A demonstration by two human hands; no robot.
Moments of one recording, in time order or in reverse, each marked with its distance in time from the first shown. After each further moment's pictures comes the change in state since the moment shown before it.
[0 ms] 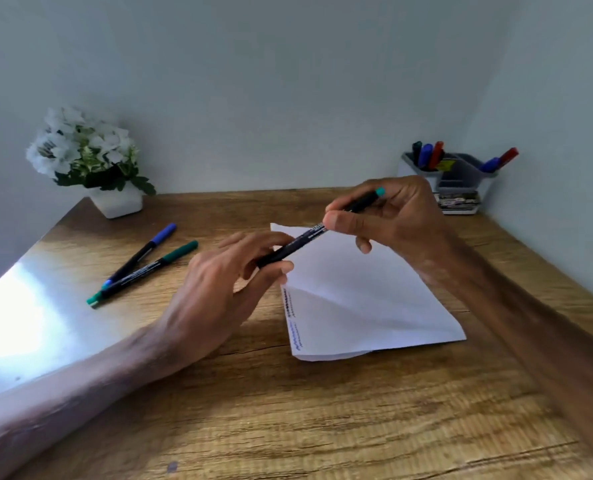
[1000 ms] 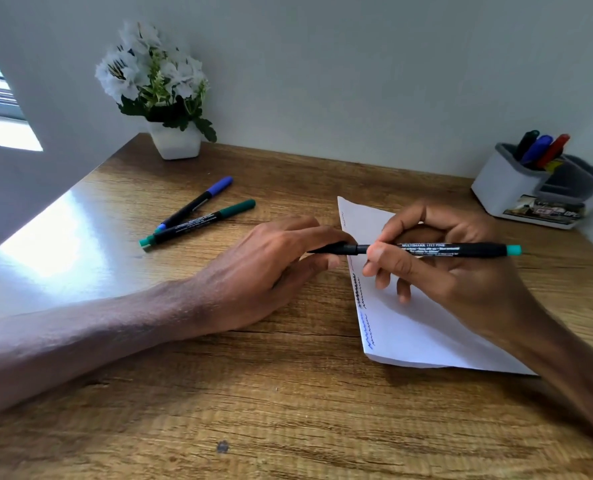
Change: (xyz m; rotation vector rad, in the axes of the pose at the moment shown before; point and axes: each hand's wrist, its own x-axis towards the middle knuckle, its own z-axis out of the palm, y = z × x) left_hand -0.008 -0.022 -0.016 -0.001 -0.308 -0.040; right_hand -0.023 0.002 0.049 -0.052 -0.174 0.078
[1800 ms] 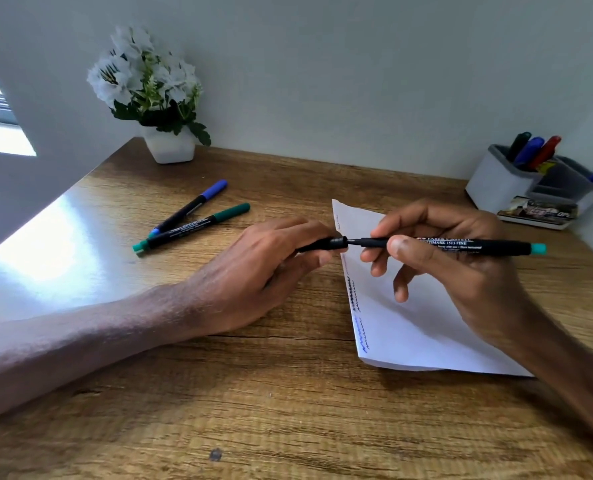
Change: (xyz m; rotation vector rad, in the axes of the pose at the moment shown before) left_hand 0.001 0.001 -0.002 -0.074 0.040 -0.036; right_hand 0.000 0.003 -0.007 0.092 -0.016 -0.040
